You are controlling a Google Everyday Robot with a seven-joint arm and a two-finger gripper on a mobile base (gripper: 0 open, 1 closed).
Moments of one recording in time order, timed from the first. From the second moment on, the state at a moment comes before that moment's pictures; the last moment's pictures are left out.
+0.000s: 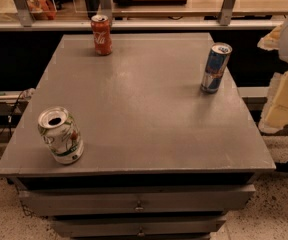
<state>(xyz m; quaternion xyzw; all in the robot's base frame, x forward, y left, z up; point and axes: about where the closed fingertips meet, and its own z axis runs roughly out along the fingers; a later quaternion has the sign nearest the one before) 0.438 -0.217 0.976 -0.60 0.78 -0.03 0.16</state>
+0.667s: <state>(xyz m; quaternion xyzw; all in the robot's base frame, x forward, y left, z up) 0.438 -0.210 0.974 -0.60 0.78 -0.02 0.17</state>
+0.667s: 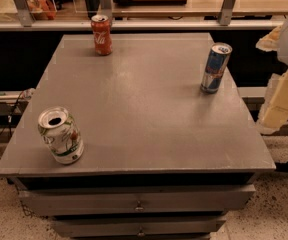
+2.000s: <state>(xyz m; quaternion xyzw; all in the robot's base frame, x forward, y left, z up) 0.439 0.029 0.906 -0.56 0.67 0.33 0.35</state>
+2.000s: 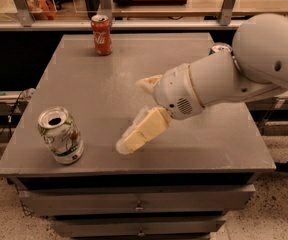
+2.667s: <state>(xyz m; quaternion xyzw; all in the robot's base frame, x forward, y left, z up) 0.407 0.116 0.906 -0.54 0.59 0.41 0.43</state>
